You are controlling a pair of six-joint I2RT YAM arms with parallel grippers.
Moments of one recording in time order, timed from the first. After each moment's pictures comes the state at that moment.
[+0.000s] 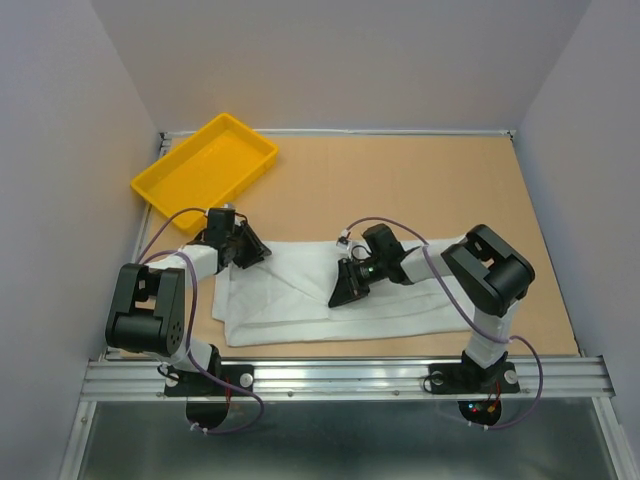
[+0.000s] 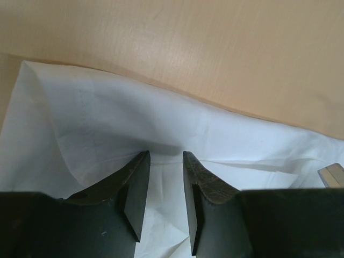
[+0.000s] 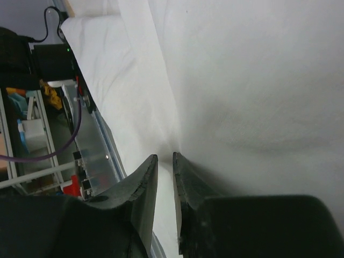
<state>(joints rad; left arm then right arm) -0.14 1.49 0.64 -0.04 0.22 -0.74 0.65 1.86 0.78 0.22 -0.86 0.54</state>
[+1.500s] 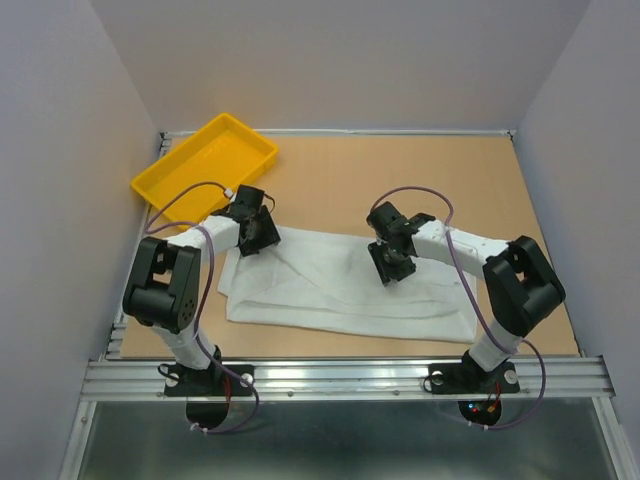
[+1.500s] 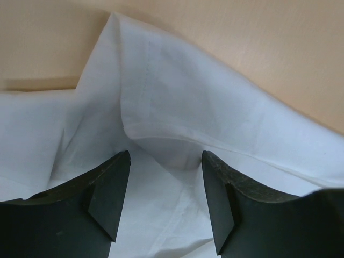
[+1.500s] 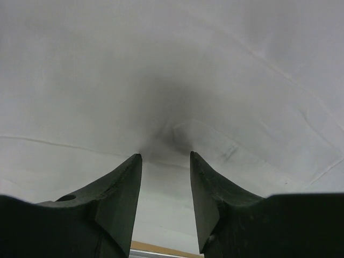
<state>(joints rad) -0.30 1.62 0.90 -0.34 -0.07 -0.66 0.61 1.66 1.06 -0.71 0.10 0.26</state>
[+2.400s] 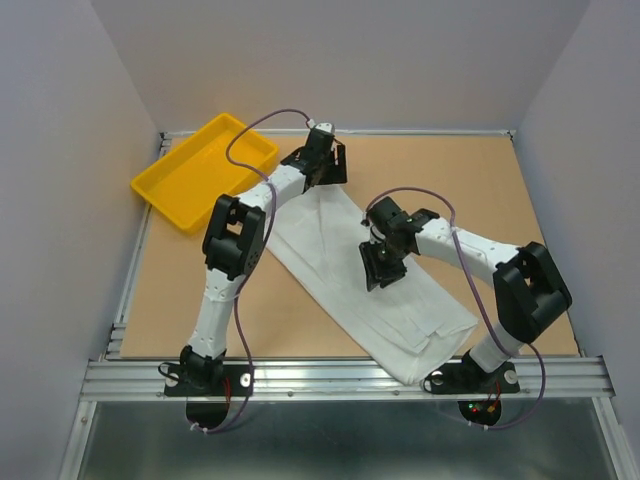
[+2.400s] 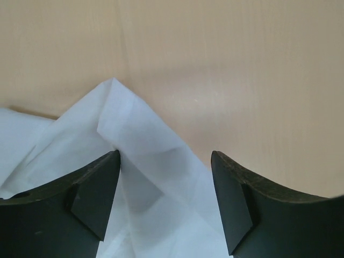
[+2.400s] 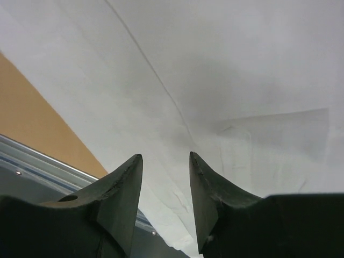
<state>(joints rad) -0.50 2.33 1.94 -0.32 -0.08 -0.42 0.63 1.64 1.07 -0.77 -0.23 0.36</state>
